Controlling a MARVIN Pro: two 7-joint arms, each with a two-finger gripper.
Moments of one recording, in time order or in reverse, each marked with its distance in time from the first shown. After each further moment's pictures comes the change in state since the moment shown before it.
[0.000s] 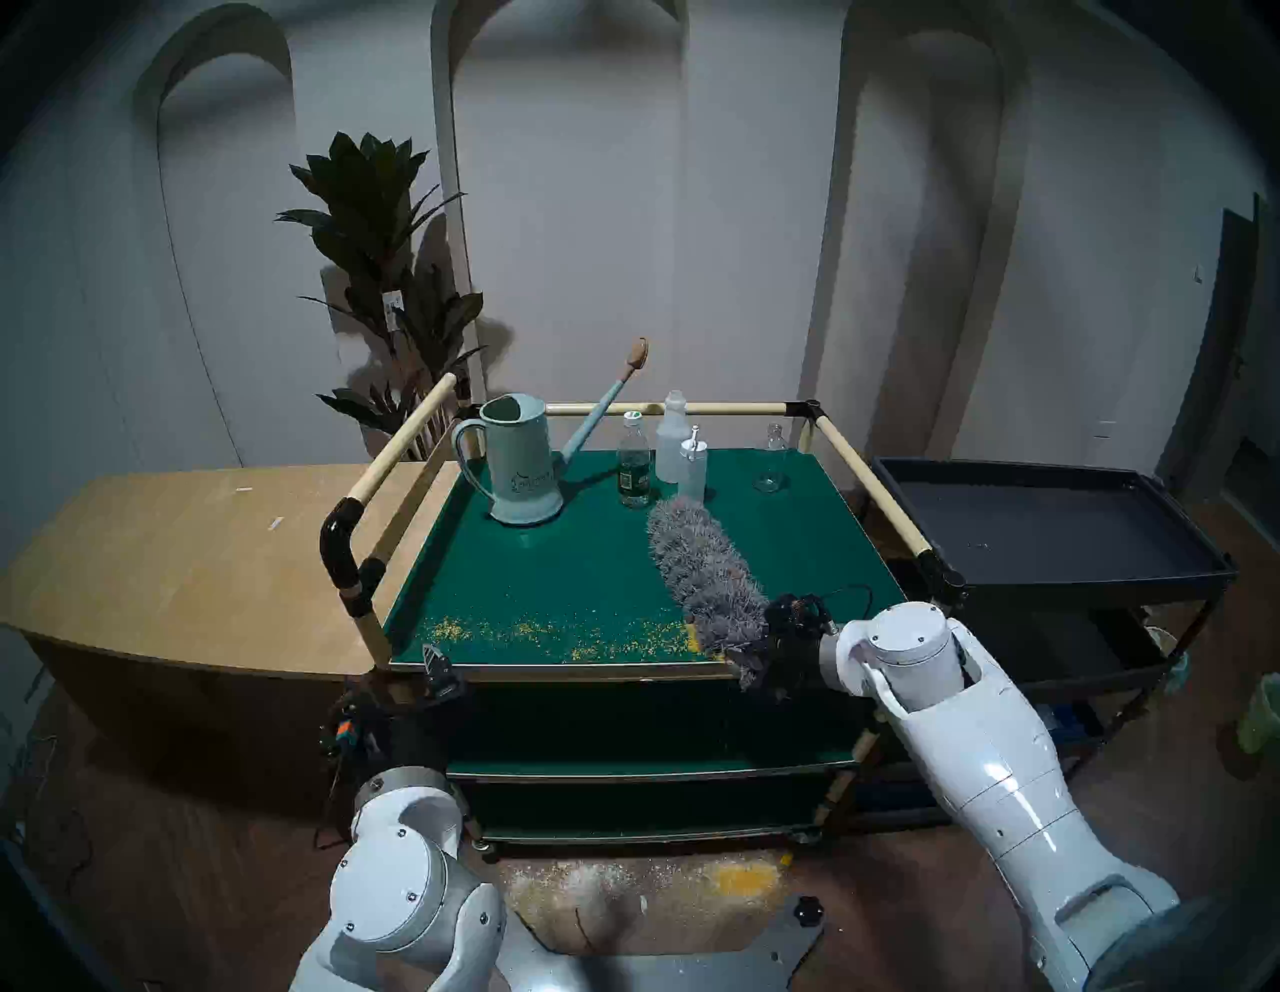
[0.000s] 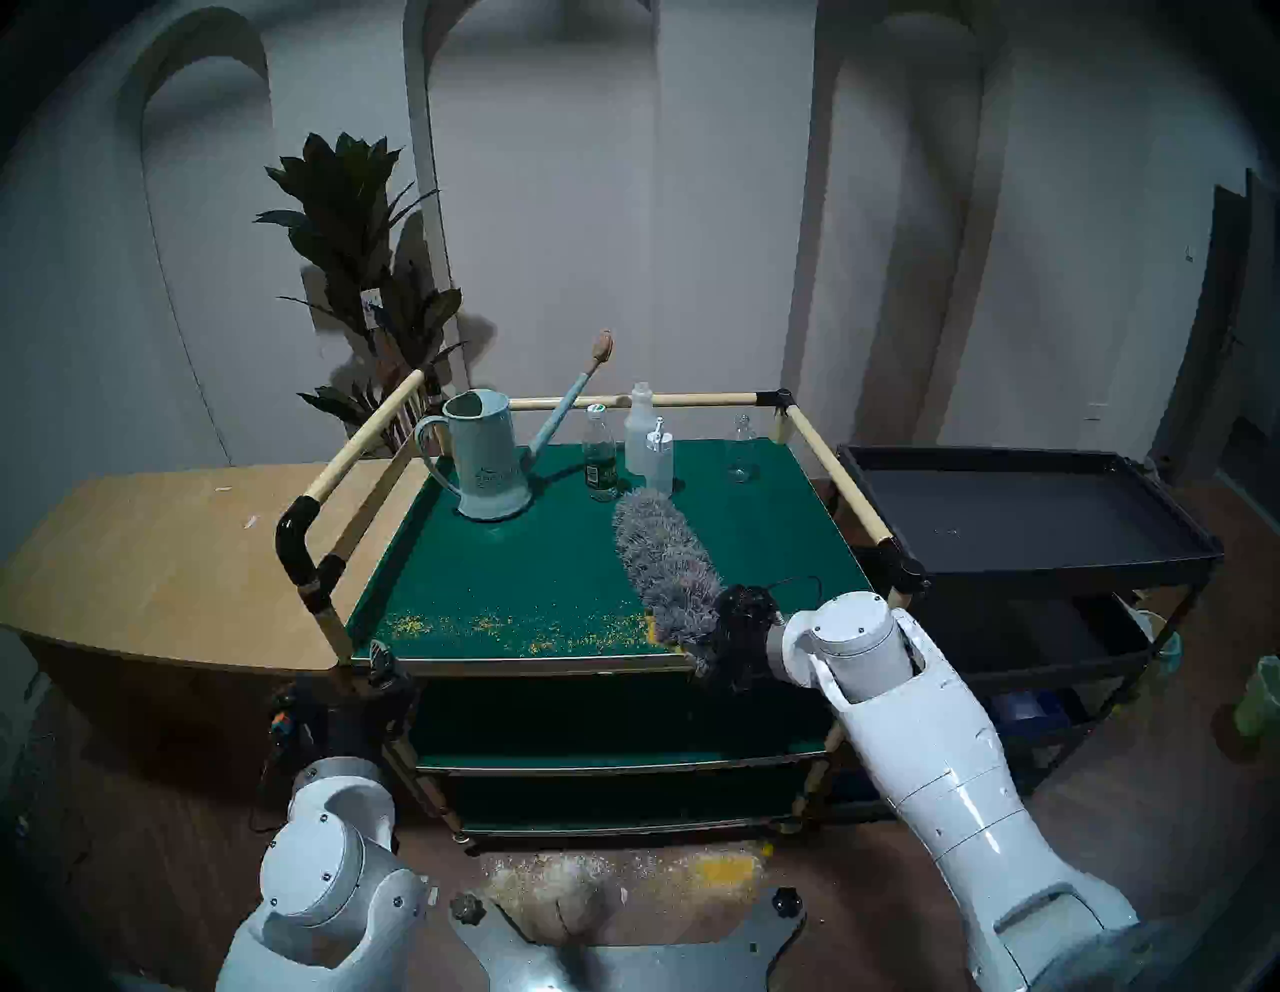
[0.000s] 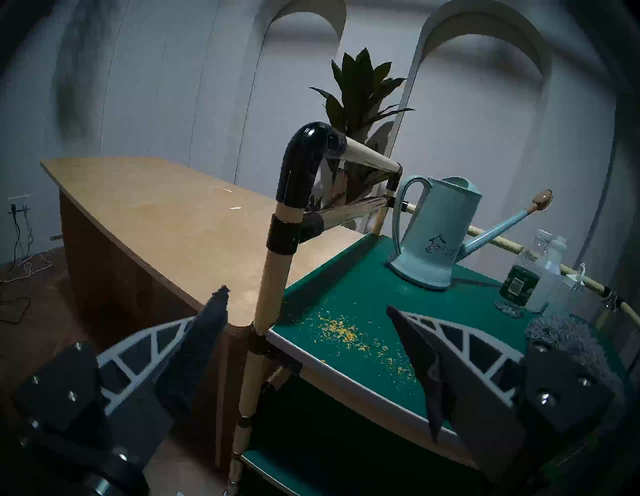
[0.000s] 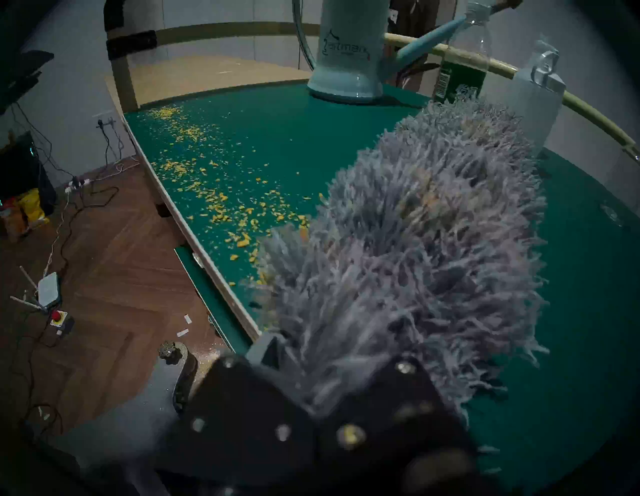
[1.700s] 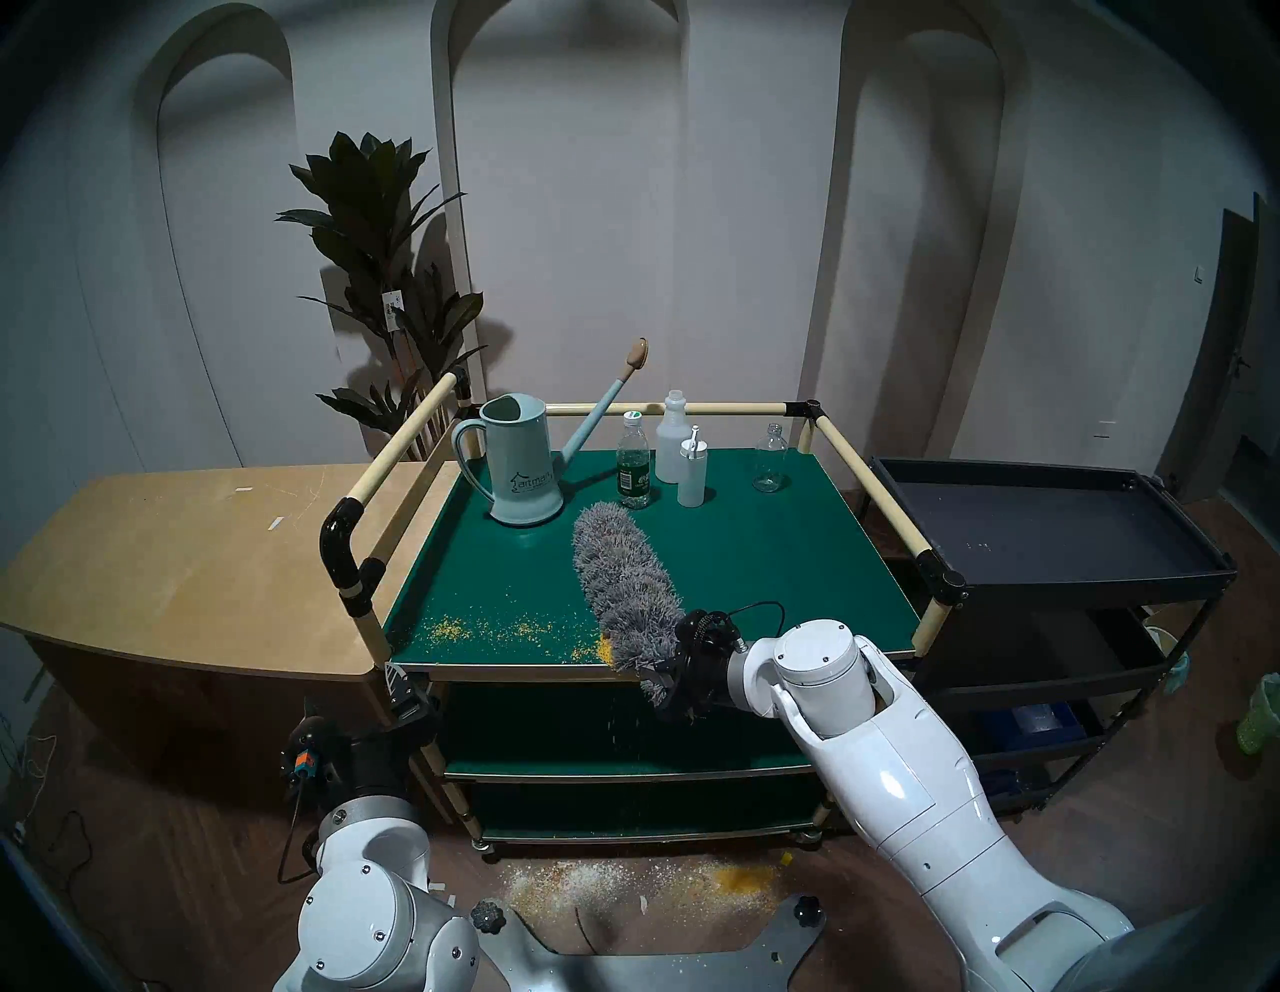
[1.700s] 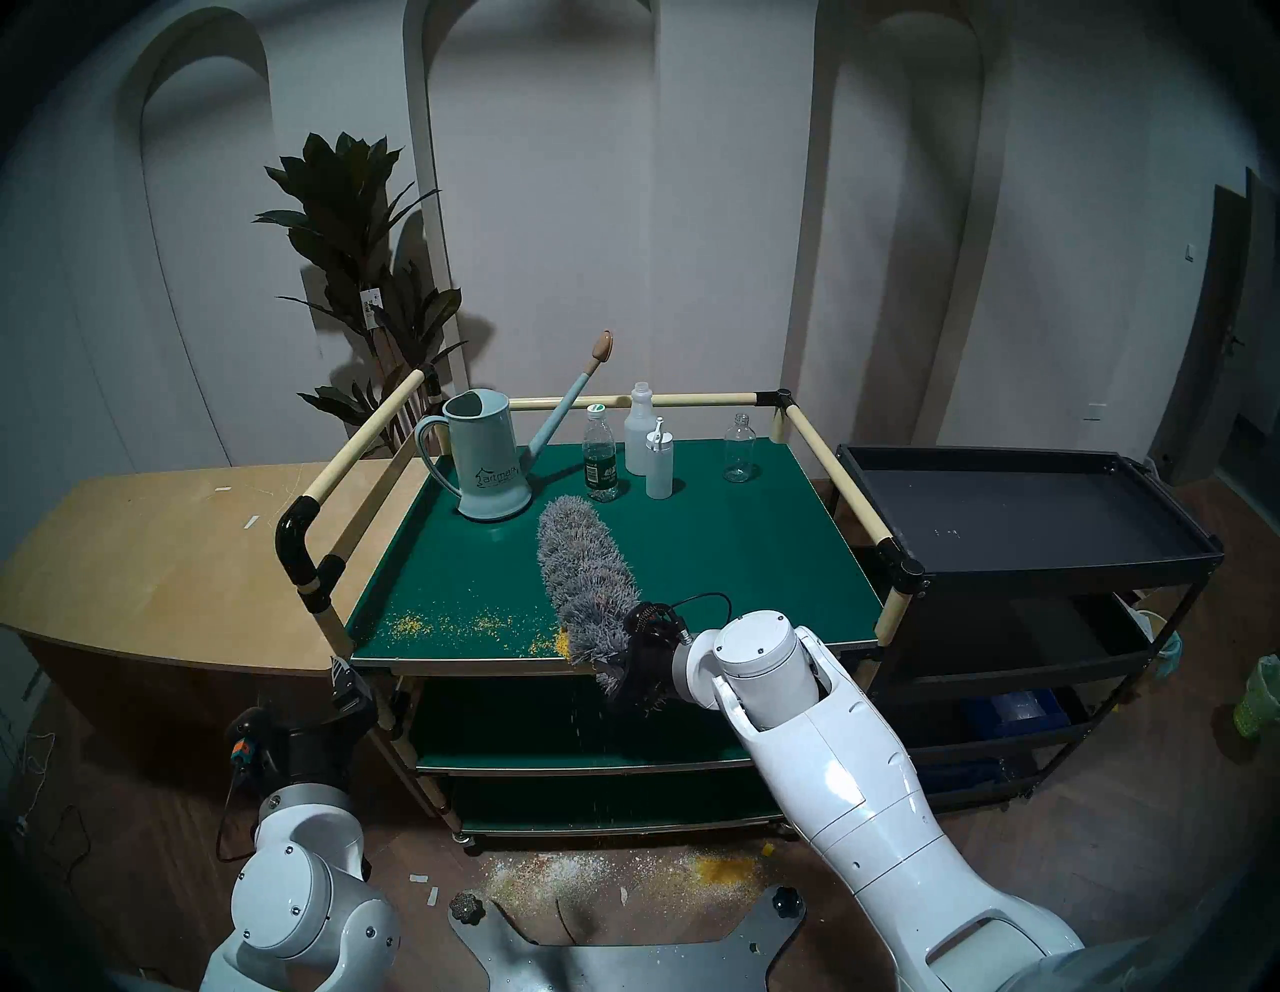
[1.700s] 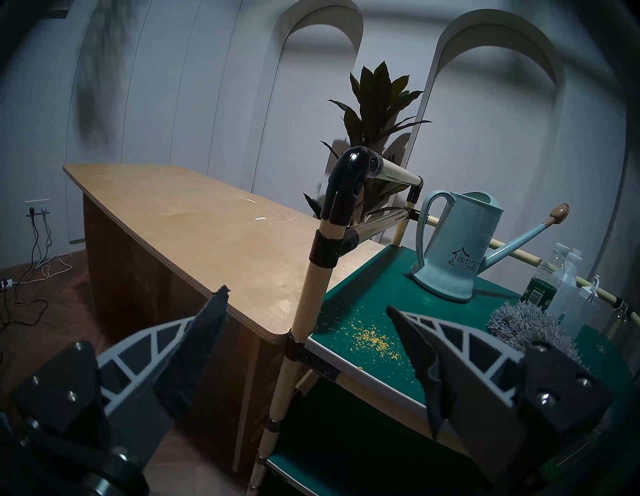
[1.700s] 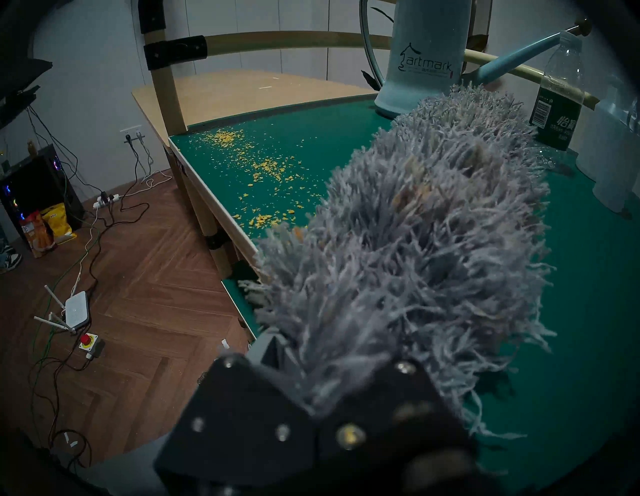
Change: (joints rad) left arm 0.110 0.003 -0.051 -0.056 -0.002 -0.065 -0.008; right arm -0.007 -0.153 -0.137 -0.035 -0.021 0.083 -0.102
